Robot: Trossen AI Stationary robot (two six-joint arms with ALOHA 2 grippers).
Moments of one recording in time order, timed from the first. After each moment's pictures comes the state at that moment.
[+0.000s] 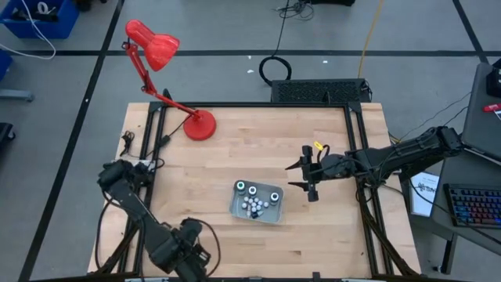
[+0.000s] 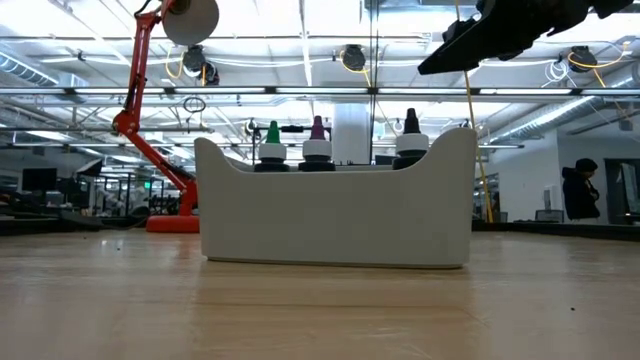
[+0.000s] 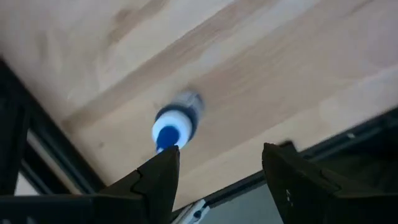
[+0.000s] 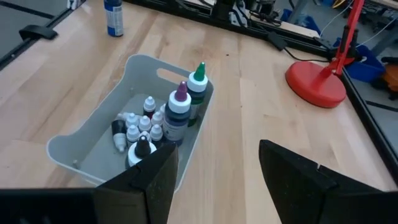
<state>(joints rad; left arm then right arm) -0.83 1.93 1.77 -1.49 0.00 -1.85 0.21 1.04 0.66 -0.10 0.20 -0.13</state>
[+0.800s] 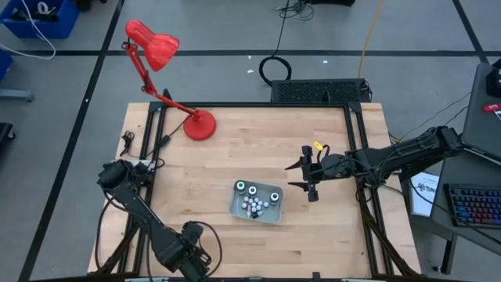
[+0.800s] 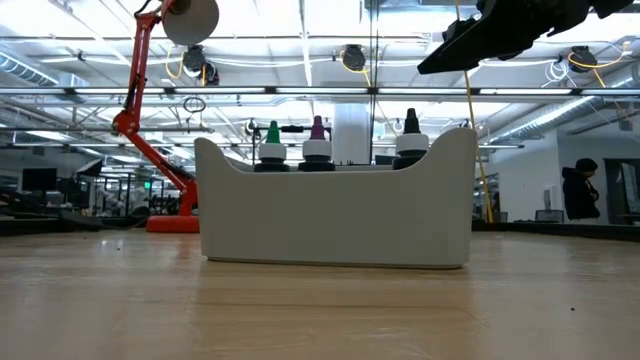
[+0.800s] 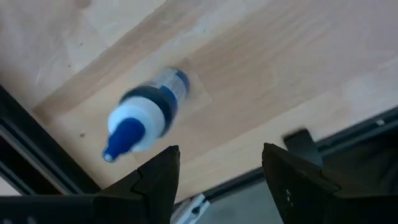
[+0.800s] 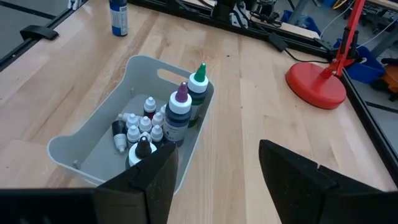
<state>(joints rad) -0.83 1.93 1.62 -1.32 0.11 -1.84 0.21 1.04 0.66 -0.10 0.20 -0.13</state>
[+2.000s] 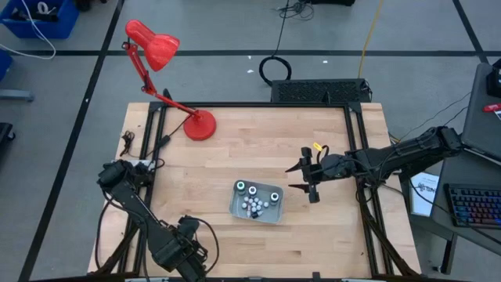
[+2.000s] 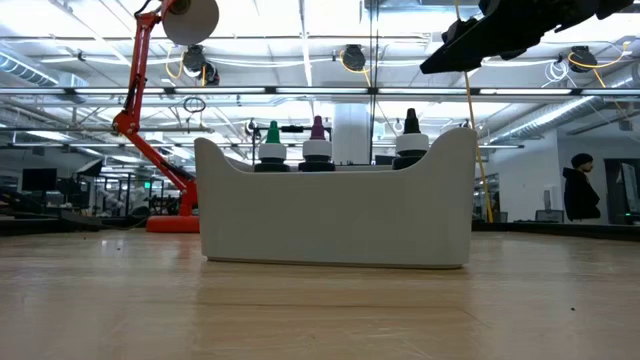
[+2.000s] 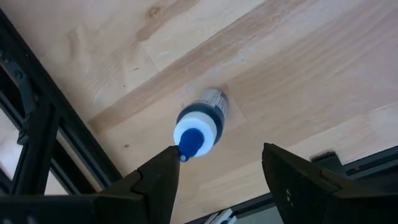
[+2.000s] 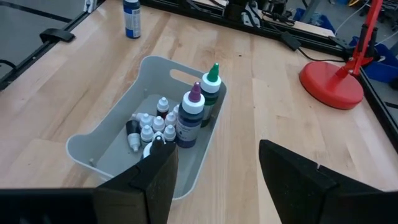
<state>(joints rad) -0.83 1.93 1.69 -1.52 0.04 -1.86 0.21 1.04 0.66 -0.11 0.16 -0.12</state>
